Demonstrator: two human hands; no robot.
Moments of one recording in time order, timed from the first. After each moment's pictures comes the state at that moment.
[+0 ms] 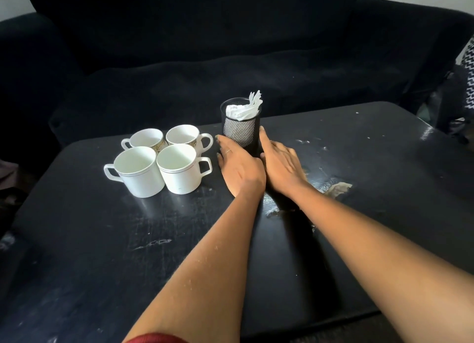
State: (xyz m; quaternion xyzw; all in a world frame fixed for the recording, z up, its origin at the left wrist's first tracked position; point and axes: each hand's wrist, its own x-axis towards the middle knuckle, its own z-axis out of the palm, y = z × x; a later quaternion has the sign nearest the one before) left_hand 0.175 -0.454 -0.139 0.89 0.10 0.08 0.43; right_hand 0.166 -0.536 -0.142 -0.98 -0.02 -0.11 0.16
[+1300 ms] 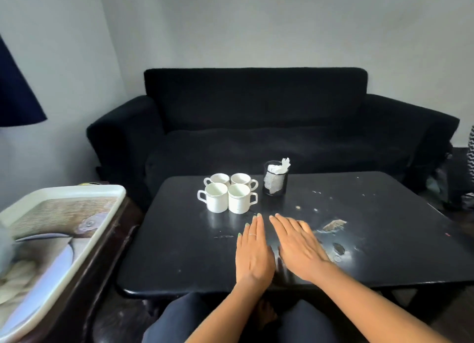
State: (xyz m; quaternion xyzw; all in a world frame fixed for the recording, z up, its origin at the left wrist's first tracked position) left_hand -0.038 -0.351 -0.093 0.95 -0.06 0.06 0.31; right_hand -0.032 -0.474 -0.073 -0.98 -0.17 -0.10 -0.01
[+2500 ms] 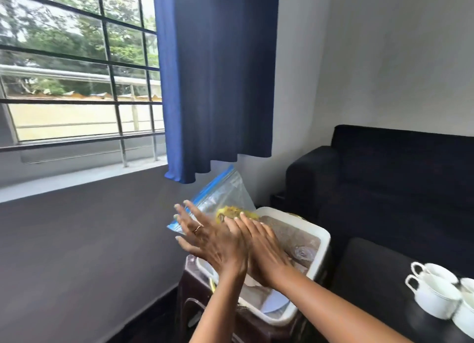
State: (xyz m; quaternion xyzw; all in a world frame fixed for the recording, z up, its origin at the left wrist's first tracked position) left_hand -0.168 0.040 0.055 0.62 0.49 0.54 0.29; right_hand -0.111 -0.013 0.036 -0.82 -0.55 -0.11 0.10
